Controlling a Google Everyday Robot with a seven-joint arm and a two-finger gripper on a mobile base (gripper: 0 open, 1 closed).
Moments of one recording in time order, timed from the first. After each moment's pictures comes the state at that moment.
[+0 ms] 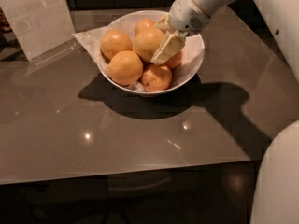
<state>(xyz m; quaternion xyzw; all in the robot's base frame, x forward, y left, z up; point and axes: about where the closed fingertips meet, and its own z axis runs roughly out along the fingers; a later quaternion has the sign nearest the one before) 0.618 -0.025 0.929 -0.72 0.61 0.20 0.26</state>
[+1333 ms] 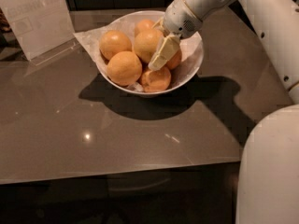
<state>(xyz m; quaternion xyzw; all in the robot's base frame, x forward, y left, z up) 0.634 -0.016 0.914 -0.71 0.62 0.23 0.26</state>
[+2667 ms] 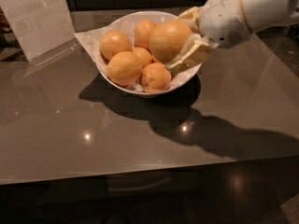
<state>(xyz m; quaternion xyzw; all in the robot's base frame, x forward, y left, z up) 0.534 -0.056 0.994 -0.67 0.59 0.16 0.43</state>
